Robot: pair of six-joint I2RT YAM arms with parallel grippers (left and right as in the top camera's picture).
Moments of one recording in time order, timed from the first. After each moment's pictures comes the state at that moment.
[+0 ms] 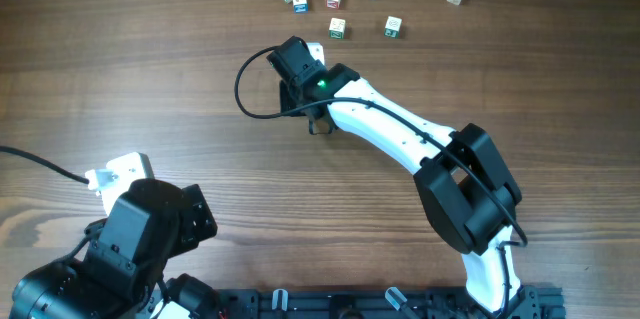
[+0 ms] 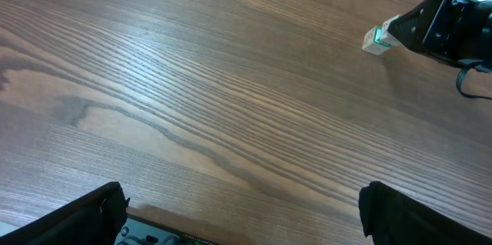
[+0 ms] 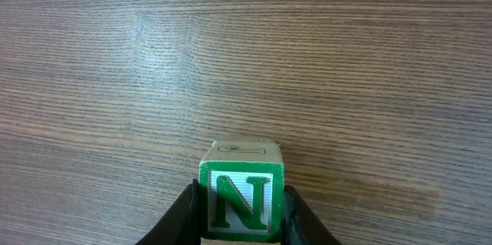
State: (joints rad) left arm -0.52 0.77 1.27 -1.58 -0.39 -0.78; right arm 0.73 2.11 1.61 -0.60 0.11 0.62
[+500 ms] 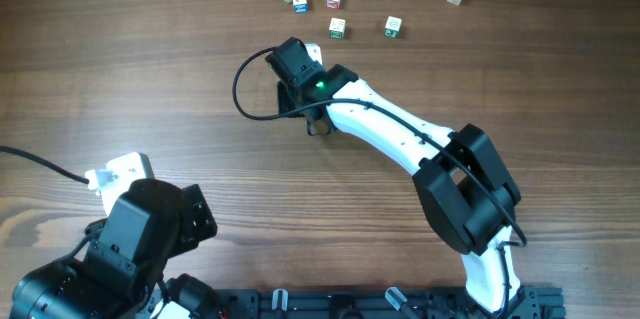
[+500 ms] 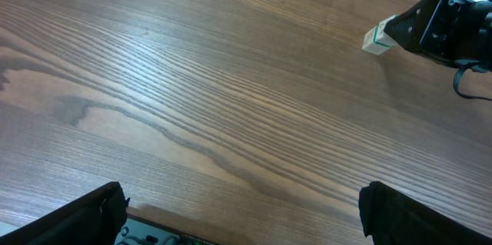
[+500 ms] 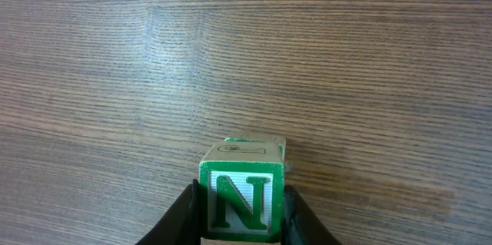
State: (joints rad) left arm -0.52 0.77 1.27 -1.58 -0.39 -0.78; right arm 0.74 2.11 1.61 -0.59 0.10 0.62
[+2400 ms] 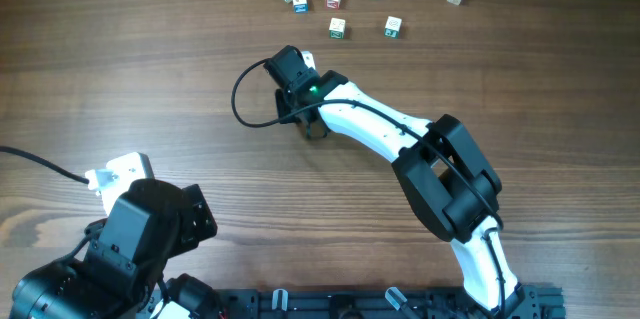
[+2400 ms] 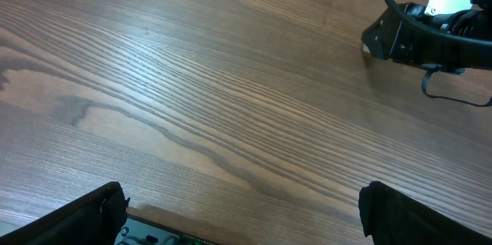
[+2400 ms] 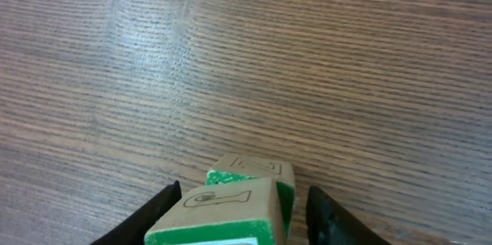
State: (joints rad) left arm -0.52 0.77 1.27 -1.58 -0.39 -0.78; right arm 0.74 2.21 1.61 -0.52 0.10 0.53
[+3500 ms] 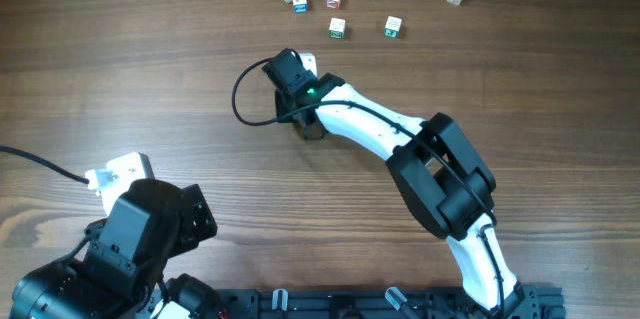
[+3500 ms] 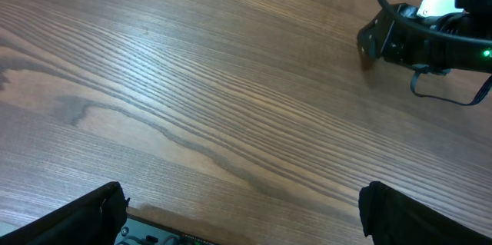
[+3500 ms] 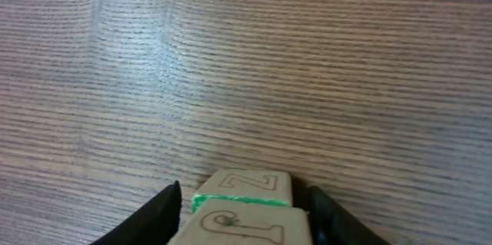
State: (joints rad) left arm -0.52 0.77 1.27 -1.58 -0.39 -0.78; right arm 0.75 2.24 1.61 -0.49 0.11 0.60
